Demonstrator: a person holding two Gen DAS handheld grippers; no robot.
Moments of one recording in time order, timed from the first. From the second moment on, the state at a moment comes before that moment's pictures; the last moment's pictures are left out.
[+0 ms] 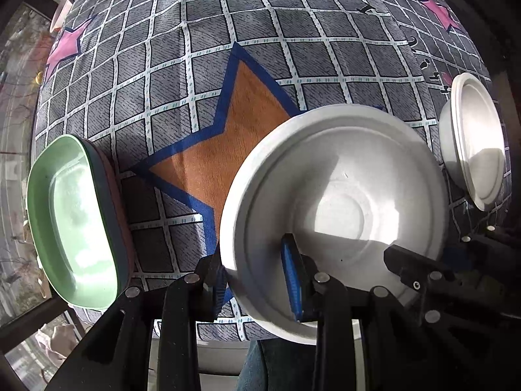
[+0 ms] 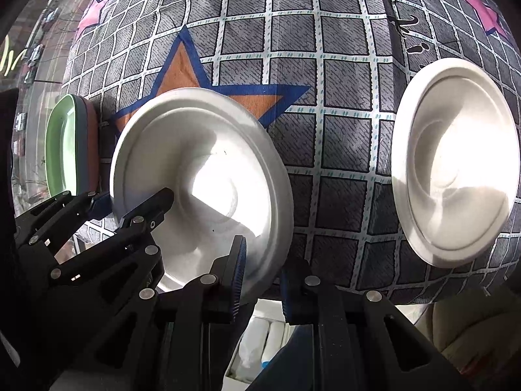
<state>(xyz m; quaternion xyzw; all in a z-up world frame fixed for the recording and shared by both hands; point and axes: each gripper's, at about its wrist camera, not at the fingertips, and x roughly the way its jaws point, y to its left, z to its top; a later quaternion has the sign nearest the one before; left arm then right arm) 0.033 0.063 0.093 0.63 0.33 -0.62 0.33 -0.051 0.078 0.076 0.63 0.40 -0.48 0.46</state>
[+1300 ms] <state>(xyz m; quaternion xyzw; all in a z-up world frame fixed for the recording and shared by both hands) -0.140 0.067 0.158 0.62 0.26 -0.69 0.27 -0.228 0.134 0.161 0.64 0.28 -0.59 0.40</state>
